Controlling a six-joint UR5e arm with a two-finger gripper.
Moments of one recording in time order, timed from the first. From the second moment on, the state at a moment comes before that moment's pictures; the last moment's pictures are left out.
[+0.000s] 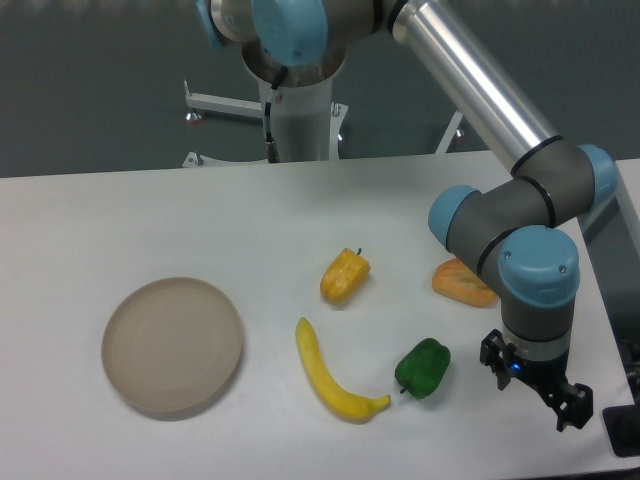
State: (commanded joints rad) arm 2.34 -2.49 -0.71 -1.16 1.64 1.33
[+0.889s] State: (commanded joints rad) arm 2.33 -2.45 -0.78 -1.20 1.57 1.26
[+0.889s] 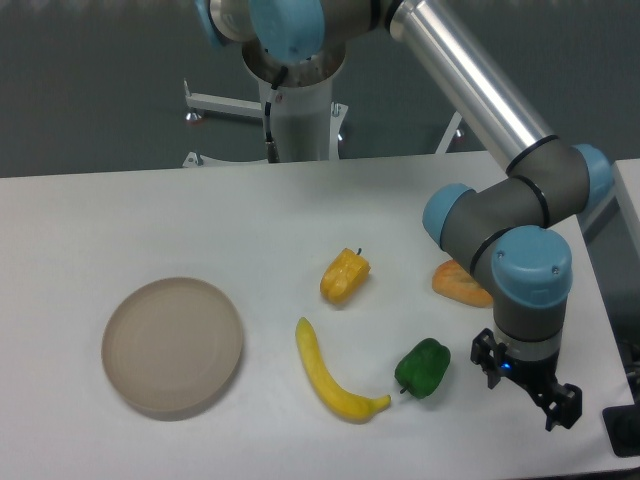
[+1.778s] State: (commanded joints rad) arm 2.38 -2.37 -0.95 -1.43 1.36 1.09
